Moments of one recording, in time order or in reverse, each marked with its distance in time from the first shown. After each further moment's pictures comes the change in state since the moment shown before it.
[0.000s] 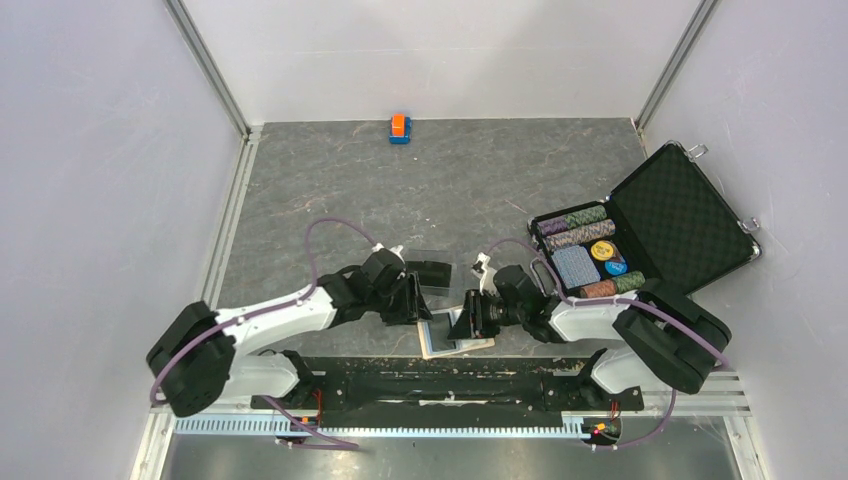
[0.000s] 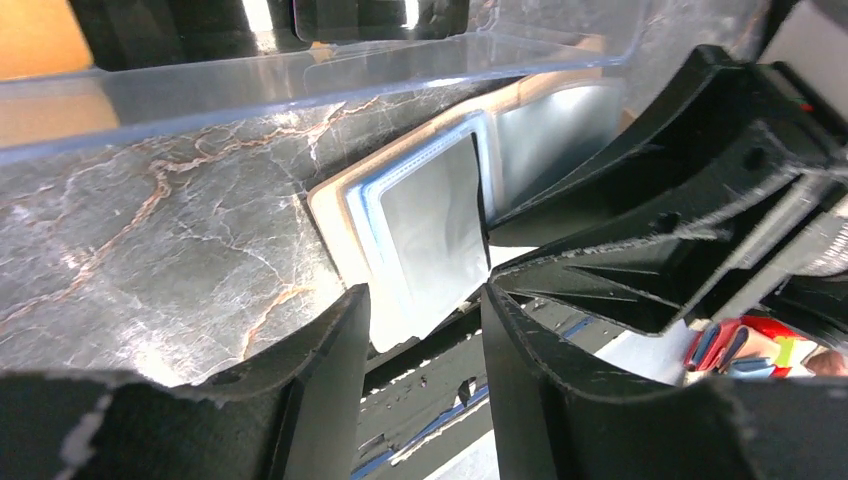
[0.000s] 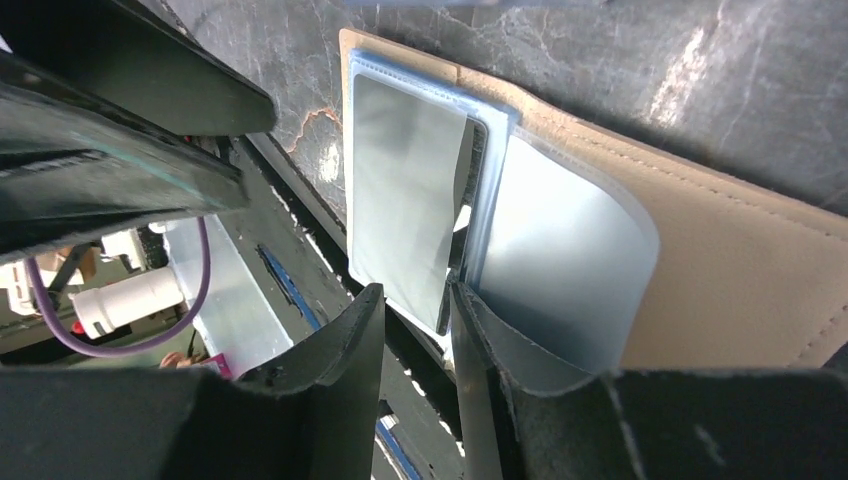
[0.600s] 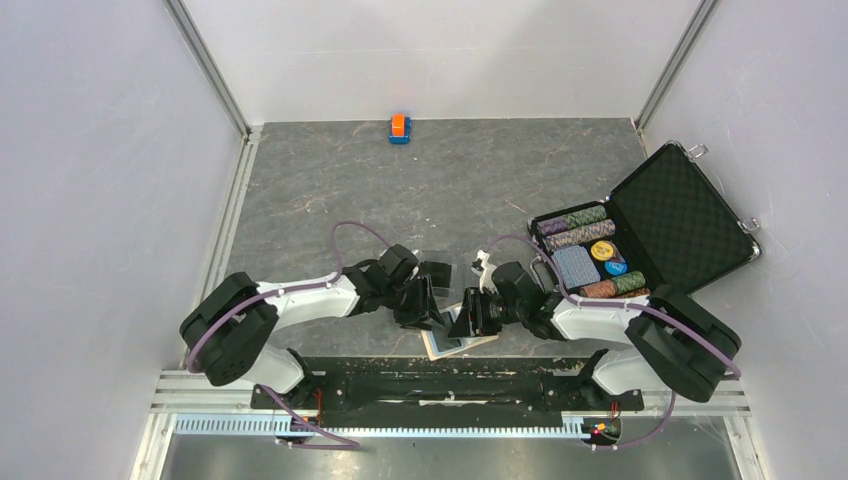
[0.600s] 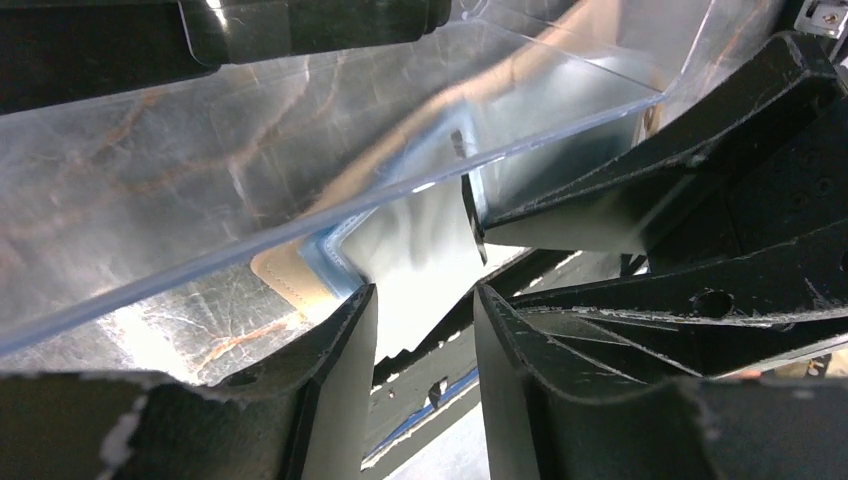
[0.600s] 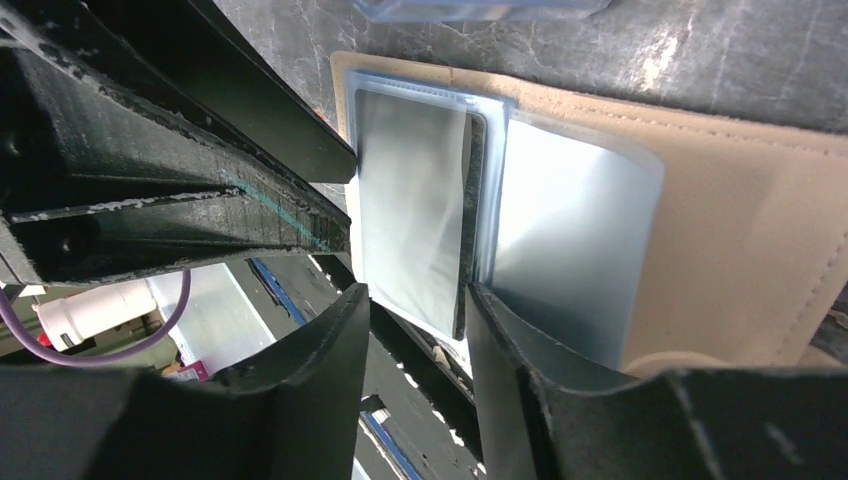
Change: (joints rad) left arm 0.017 0.188 0.037 0.098 0.163 -0.032; right arm 0.005 -0.064 0.038 -0.136 0.043 -0.037
